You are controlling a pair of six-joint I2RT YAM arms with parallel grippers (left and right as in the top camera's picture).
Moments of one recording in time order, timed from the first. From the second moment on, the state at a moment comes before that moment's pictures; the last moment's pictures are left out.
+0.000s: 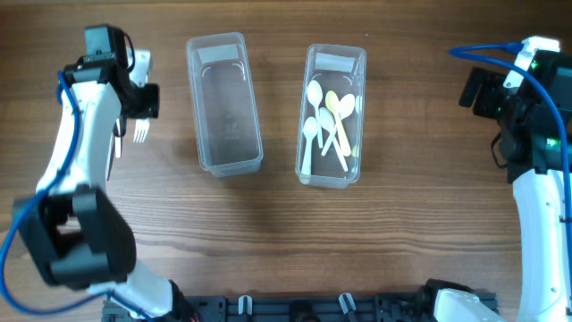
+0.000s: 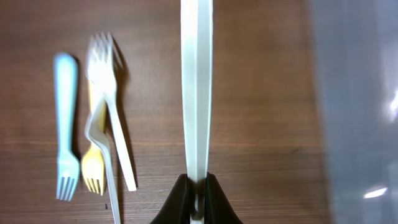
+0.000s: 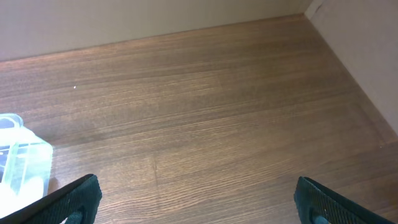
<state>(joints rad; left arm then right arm) 0.13 1.80 1.49 -0.90 -0.05 0.19 -0.20 1.28 1.18 -0.56 0.11 -0.01</state>
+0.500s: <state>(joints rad) -0.12 1.73 1.49 -0.82 0.25 -0.33 -0.20 1.28 1.18 -0.56 0.11 -0.01</state>
